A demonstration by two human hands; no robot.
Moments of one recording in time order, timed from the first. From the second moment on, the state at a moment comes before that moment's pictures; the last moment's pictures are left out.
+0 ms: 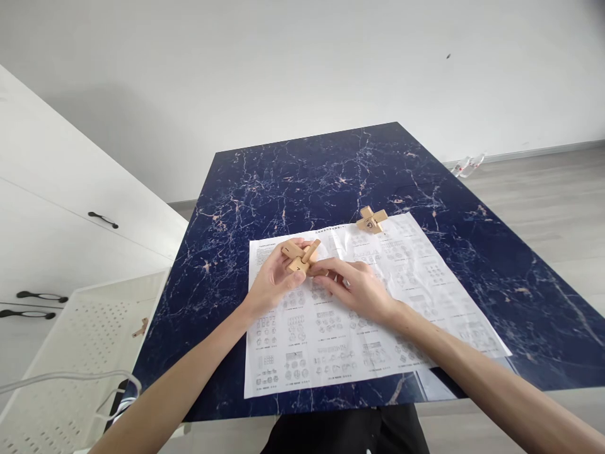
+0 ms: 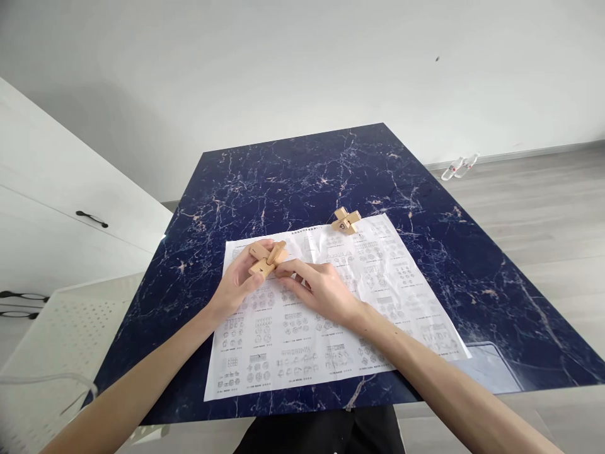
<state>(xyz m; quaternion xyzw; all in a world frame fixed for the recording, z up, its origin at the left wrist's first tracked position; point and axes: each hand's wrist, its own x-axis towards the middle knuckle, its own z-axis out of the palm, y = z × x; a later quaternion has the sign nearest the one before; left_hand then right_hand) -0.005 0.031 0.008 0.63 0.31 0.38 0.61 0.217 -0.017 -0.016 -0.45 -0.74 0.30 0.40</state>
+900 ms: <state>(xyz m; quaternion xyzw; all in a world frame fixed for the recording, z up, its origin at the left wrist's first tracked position) -0.009 0.037 -0.019 0.65 0.27 0.42 0.58 0.207 -0.015 -0.016 -0.54 -0.66 0.31 0.42</state>
